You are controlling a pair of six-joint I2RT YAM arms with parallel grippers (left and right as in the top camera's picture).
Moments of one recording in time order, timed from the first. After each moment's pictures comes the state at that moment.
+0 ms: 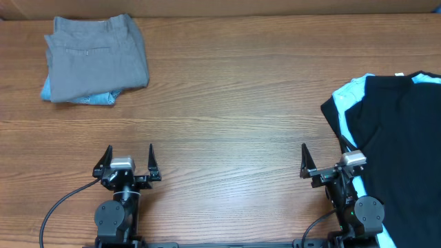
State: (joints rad) left arm -0.04 0.01 0.01 -0.07 -0.07 -0.02; right arm 0.09 0.01 0.02 -0.02 -0.12 0.04
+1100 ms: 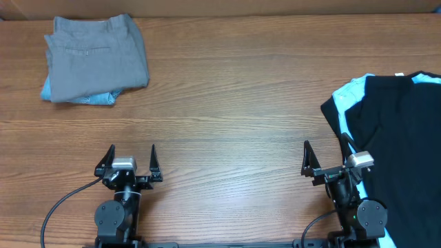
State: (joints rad) left arm -0.04 0.01 0.01 -0.06 -0.04 -0.02; right arm 0.09 0.01 0.02 0.07 -0.13 0.14
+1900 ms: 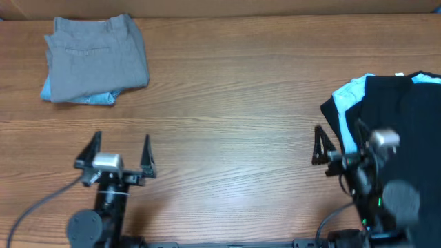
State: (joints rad) left arm -0.04 0.20 0.41 -0.14 0.05 0.00; right arm 0.09 0.37 0.52 -0.24 -0.15 0.22
